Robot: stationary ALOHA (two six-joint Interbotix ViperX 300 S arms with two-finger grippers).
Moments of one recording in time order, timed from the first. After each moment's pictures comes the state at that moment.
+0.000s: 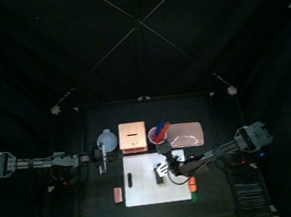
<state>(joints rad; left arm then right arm) 0.09 -0.68 1.23 0.04 -0.42 0.01 0.20 -0.01 0.36 -0.55 0.92 1.62</state>
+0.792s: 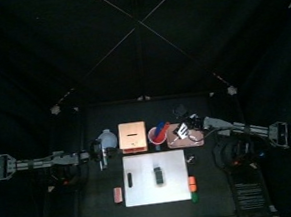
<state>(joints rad) 0.16 -0.68 1.23 0.01 -0.42 0.00 -0.43 -0.43 0.60 -0.05 0.73 0.50</state>
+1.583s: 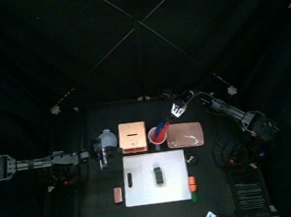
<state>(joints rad) 0.18 -0.69 1.23 0.00 -0.42 0.00 -0.80 -0.05 0.18 0.47 1.17 -0.28</state>
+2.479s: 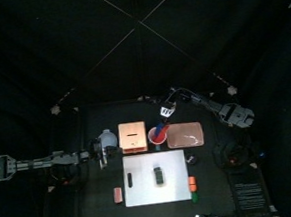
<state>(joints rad) 0.18 -0.68 1.23 0.00 -0.42 0.00 -0.75 0.23 -0.06 0.52 1.45 -0.30</state>
